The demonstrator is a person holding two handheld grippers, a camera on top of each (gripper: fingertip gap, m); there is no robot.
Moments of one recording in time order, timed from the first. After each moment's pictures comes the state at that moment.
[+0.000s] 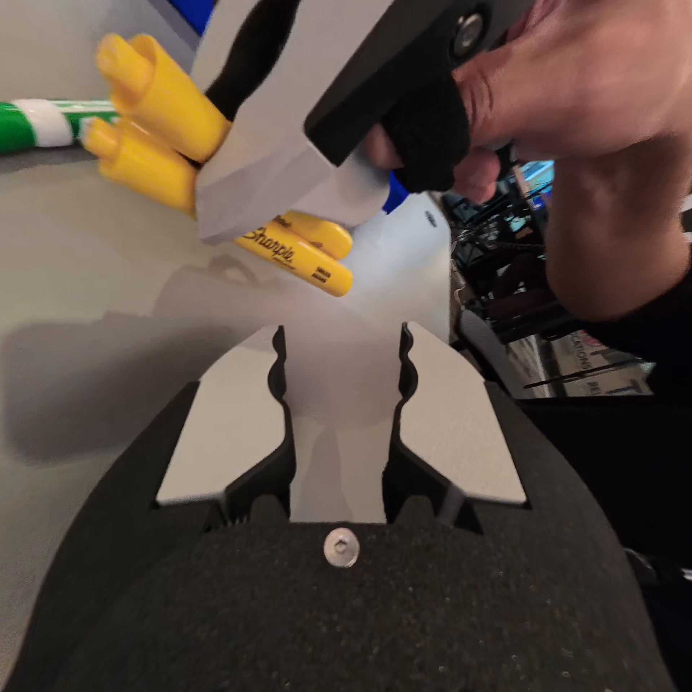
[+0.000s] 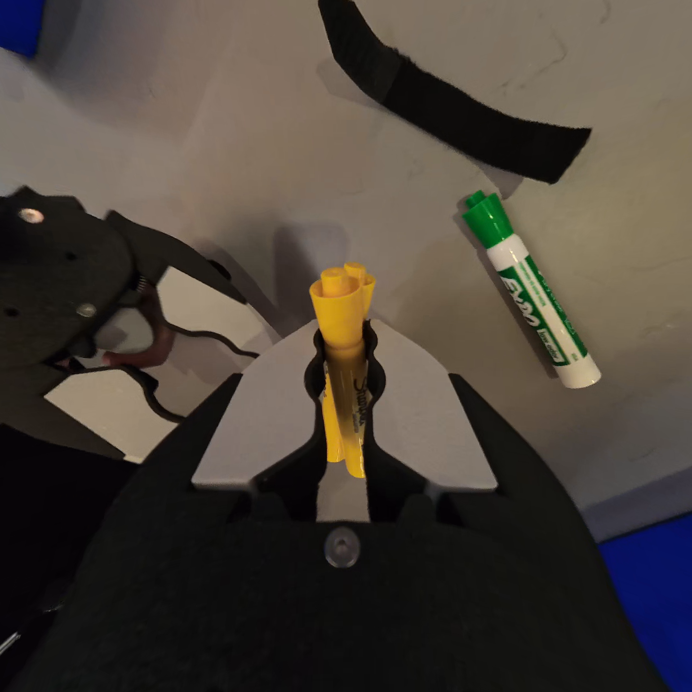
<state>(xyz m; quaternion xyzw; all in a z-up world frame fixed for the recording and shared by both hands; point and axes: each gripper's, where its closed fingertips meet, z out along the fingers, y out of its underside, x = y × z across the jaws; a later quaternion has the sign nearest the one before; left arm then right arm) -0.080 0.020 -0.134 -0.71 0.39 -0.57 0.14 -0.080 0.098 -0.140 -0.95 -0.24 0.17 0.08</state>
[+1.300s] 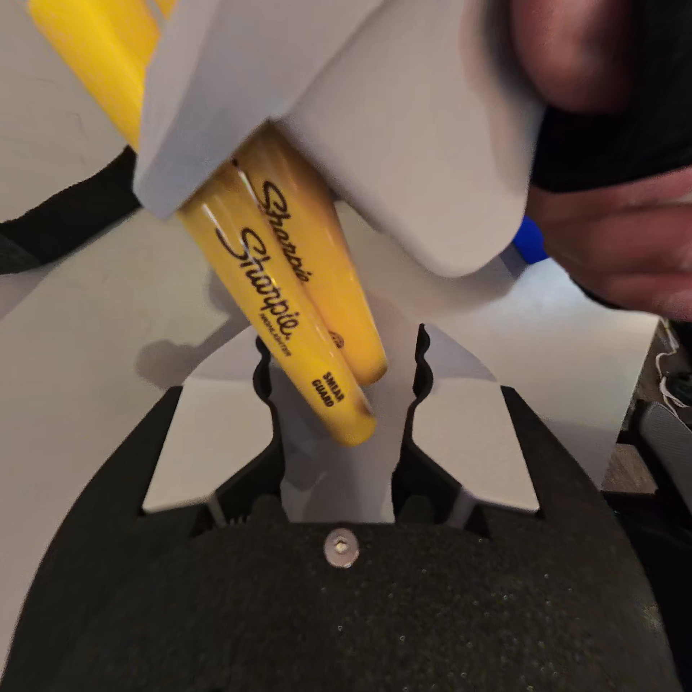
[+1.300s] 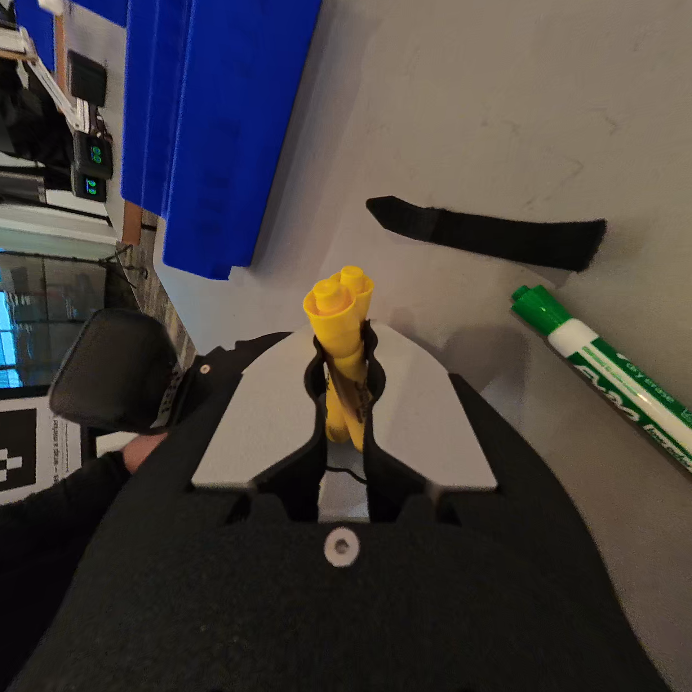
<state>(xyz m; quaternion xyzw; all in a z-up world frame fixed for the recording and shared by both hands) -0.066 0.083 -0.164 -0.84 0.34 -0.35 0.25 -0.110 0.143 -0.109 -0.90 -0.08 0.40 0.16</state>
